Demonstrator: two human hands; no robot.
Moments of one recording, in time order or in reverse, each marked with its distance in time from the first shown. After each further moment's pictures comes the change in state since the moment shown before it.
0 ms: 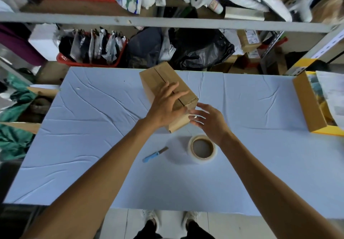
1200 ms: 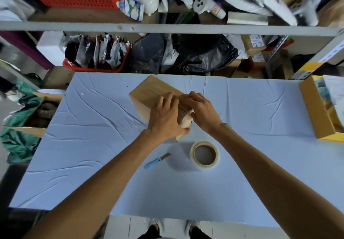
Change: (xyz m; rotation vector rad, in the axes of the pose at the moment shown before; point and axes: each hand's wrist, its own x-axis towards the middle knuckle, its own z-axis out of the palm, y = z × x) left_hand -0.007 0.005 0.009 0.422 0.055 -0.091; right_hand 0.021 -0.029 0.035 -1.613 -0.162 -0.923
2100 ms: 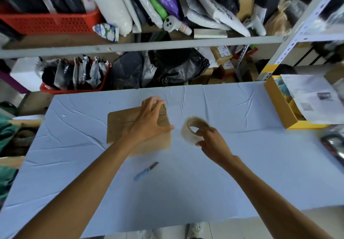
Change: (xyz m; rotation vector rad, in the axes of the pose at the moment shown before) left_hand 0.006 -0.003 -0.030 -0.262 -0.049 0.164; right_hand -0.109 0.010 -0.012 -0.018 0.001 0.456
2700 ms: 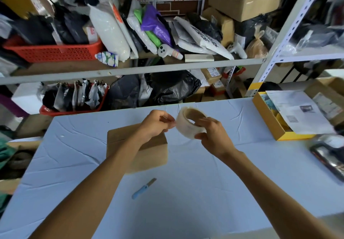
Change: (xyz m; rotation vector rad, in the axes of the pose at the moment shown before) left_hand 0.021 0.045 -0.031 -0.680 -0.121 -0.274; right_hand 0.006 -0.043 -0.079 0.082 0.220 -0.105
